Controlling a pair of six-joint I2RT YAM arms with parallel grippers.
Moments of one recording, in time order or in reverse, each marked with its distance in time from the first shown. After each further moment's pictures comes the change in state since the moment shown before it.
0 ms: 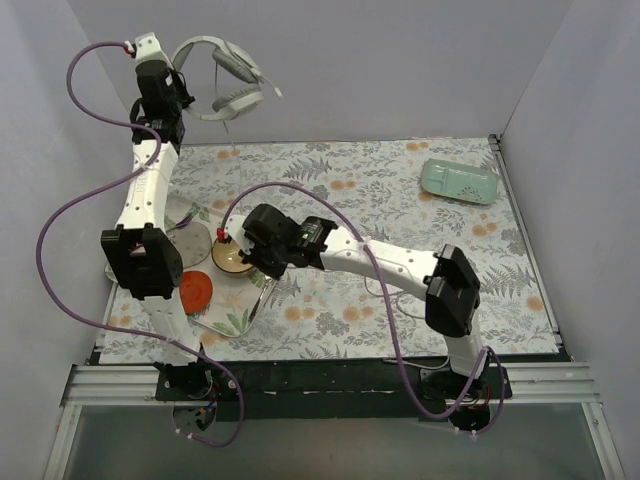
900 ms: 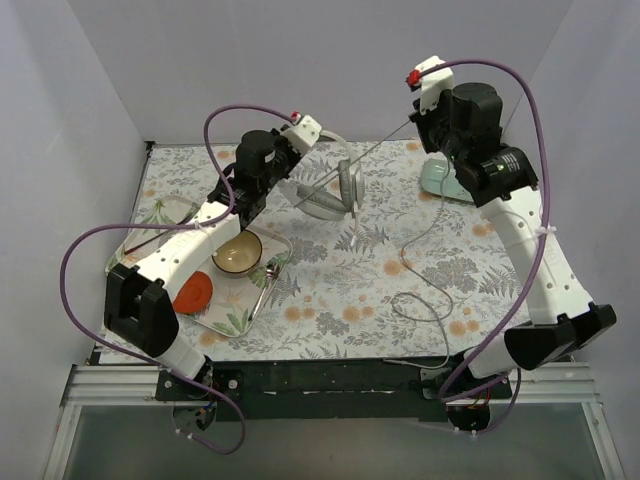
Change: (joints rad) left arm -0.525 -0.380 -0.698 0.302 0.034 0.793; right arm -0.725 -0.557 0.027 0.001 0.216 -0.222
